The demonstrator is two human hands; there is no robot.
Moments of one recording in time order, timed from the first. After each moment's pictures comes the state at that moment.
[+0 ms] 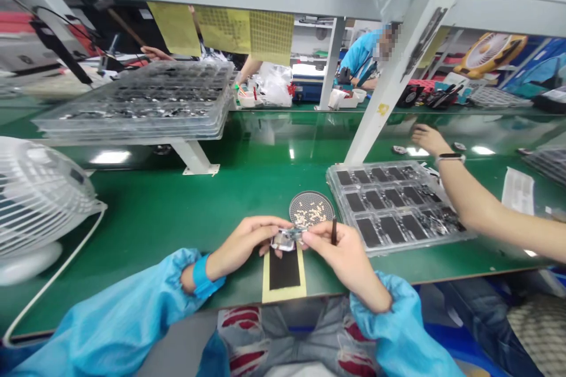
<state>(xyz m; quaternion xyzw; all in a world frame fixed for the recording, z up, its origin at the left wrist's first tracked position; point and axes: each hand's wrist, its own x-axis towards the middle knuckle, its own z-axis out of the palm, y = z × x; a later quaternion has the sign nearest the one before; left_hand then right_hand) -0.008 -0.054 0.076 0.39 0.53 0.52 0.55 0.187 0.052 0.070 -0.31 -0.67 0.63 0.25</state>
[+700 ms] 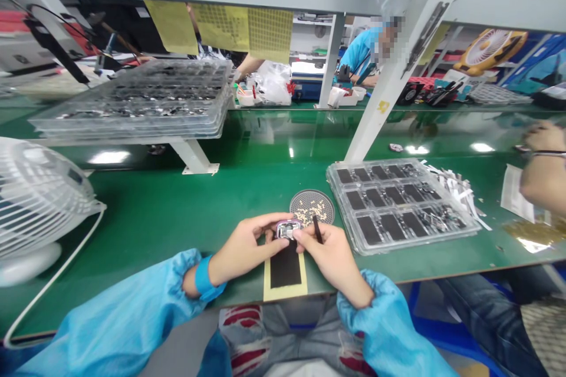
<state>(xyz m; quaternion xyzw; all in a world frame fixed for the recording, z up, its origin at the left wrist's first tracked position) -0.006 -0.063 0.071 0.49 0.60 0.49 0.39 0.171 0.043 0.058 -0.34 -0.69 0.60 0.23</state>
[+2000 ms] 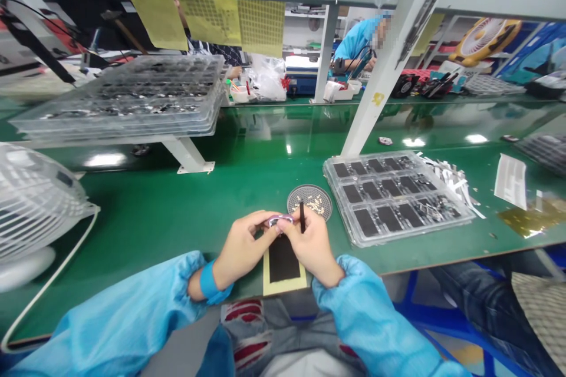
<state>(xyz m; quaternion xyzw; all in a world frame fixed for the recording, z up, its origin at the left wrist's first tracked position) 0.006 -0.060 0.060 0.49 0.62 0.55 0.26 0.134 0.032 0.049 -0.30 -0.68 0.57 0.36</state>
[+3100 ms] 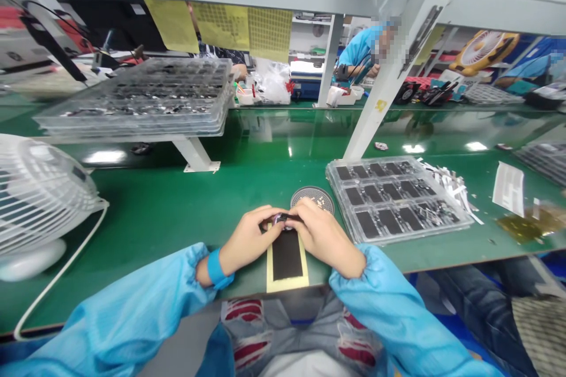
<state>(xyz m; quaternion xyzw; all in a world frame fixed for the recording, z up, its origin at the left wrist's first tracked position) -0.009 -0.056 0.059 0.56 0.64 0.47 0.22 0.155 0.065 0.071 -0.11 -0.92 0.29 0.24</state>
